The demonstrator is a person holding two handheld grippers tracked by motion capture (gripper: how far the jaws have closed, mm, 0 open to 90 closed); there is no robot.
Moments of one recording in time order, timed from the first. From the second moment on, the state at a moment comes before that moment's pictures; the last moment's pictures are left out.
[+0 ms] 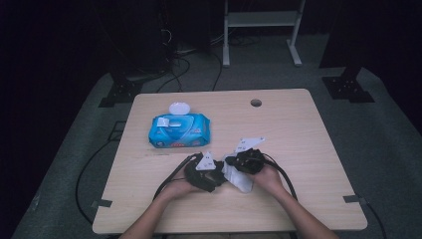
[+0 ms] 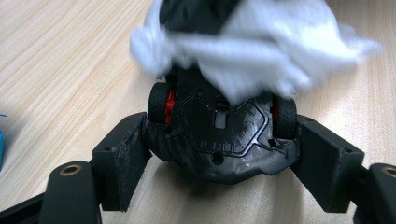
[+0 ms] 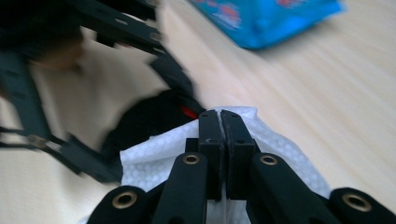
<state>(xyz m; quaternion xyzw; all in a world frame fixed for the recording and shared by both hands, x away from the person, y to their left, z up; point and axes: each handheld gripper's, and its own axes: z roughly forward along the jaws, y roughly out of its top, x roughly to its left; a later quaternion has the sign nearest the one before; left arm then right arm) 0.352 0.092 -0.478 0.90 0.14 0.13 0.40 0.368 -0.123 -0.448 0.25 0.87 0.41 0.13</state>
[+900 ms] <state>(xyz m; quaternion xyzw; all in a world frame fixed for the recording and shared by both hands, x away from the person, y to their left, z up) 0.353 0.096 -0.478 0.90 0.14 0.14 0.39 0.339 -0.142 -0.449 0.24 0.87 0.41 0.09</state>
